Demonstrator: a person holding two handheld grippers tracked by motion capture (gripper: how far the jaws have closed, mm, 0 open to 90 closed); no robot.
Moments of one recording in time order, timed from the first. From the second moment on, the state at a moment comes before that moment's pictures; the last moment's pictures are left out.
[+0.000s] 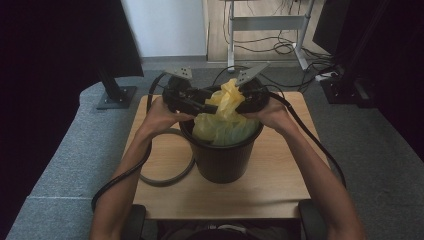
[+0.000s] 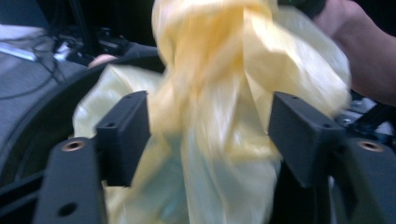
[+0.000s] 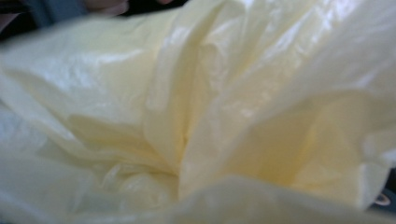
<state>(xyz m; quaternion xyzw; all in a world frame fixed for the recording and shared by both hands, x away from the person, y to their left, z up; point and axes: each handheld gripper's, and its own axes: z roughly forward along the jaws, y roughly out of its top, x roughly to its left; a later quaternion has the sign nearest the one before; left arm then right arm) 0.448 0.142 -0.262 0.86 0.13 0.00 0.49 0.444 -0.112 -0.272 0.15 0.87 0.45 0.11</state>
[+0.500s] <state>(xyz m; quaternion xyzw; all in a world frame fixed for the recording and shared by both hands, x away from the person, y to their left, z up) 0.454 0.133 -0.273 0.89 0.14 0.06 0.42 0.441 -0.121 -0.262 0.13 0.86 0.49 0.04</state>
